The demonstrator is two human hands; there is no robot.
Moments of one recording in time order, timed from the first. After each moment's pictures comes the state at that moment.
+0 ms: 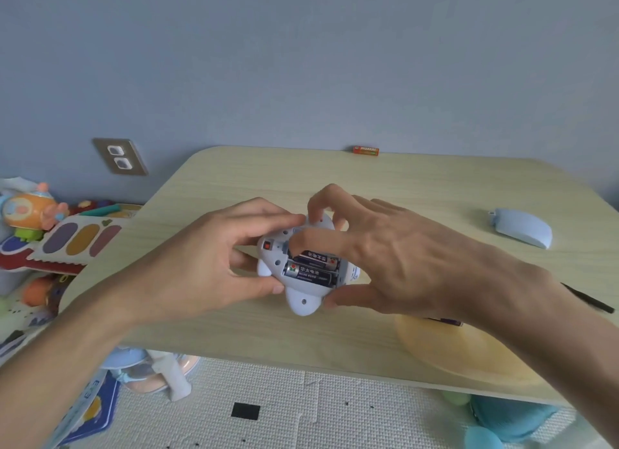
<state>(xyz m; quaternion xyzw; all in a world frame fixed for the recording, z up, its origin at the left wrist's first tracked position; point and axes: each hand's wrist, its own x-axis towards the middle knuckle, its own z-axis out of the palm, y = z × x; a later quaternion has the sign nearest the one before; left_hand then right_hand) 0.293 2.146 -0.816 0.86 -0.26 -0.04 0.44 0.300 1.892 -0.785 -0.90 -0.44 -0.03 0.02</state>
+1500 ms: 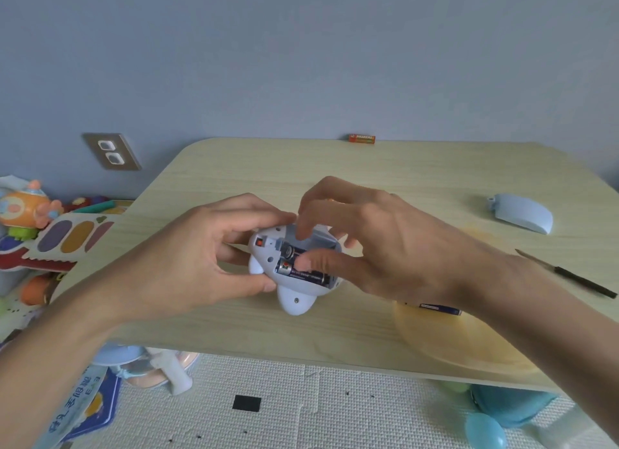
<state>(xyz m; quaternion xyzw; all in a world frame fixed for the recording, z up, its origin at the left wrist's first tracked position) 0.291 2.149 -0.814 0.85 -0.25 -0.06 0.46 0.302 1.894 -0.793 -0.89 -0.39 -0.01 0.23</state>
